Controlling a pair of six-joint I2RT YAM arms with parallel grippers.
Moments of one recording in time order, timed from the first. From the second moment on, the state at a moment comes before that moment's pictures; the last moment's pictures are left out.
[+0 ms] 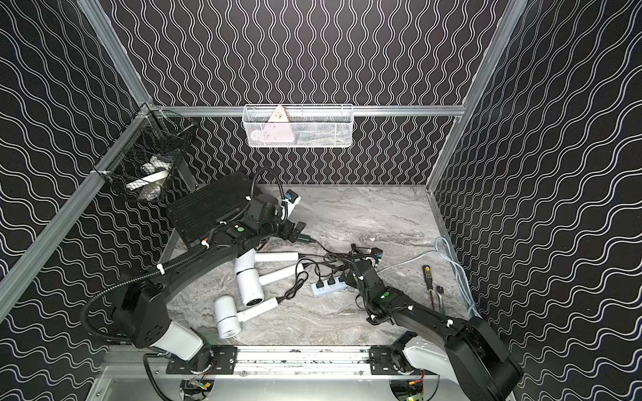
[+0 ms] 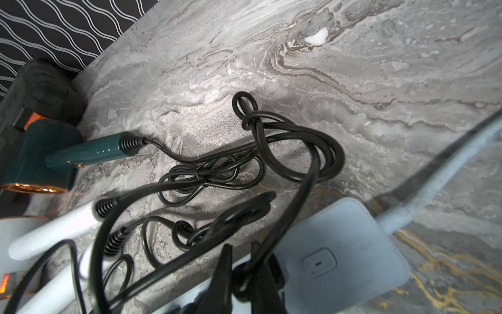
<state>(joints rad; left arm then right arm) -0.53 1.56 1.23 -0.24 -0.02 0.10 0.64 1.14 0.34 0.04 0.32 0.90</state>
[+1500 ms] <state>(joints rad) -0.55 1.41 1.08 -0.40 0.24 -0.22 0.66 1.23 0.52 -0.20 0.19 0.93</state>
